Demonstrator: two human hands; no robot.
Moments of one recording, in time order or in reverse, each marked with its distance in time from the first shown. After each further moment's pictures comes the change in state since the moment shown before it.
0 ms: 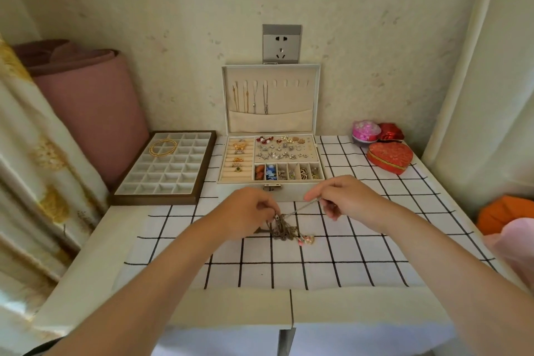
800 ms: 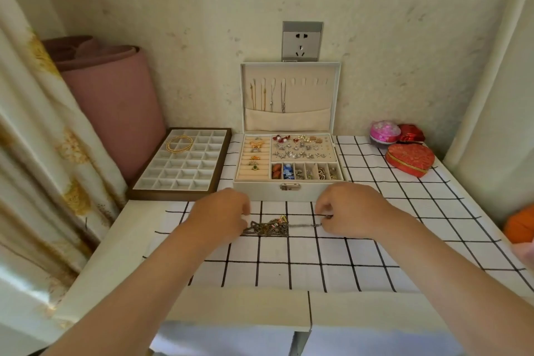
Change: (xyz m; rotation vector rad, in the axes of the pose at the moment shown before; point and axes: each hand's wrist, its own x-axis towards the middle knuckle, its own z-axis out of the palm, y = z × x) left_hand -0.033 -0.031 -0.031 0.553 0.090 -0.160; right_hand 0.003 -0.012 0.027 -1.039 0.007 -0.148
